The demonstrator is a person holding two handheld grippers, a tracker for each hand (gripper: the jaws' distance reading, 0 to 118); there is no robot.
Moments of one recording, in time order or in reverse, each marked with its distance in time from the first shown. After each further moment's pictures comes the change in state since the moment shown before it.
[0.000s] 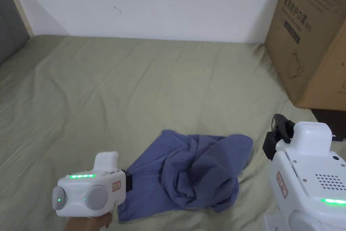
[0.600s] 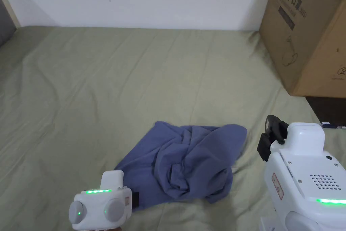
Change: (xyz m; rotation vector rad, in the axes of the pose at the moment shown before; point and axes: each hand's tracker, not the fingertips) left arm 0.019 -0.051 -0.051 -0.086 0.142 -0.046; right arm 0.015 -0.019 -0.003 -0.055 0.011 -0.006
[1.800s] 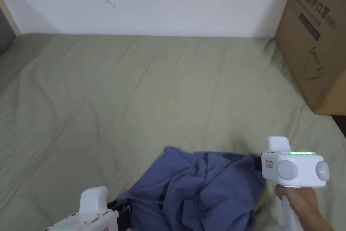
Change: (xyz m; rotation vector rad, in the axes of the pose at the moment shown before) left arm -0.038 0.066 0.034 0.147 -0.265 0.130; right arm 0.034 -0.091 -0.261 -0.713 0.055 0.022
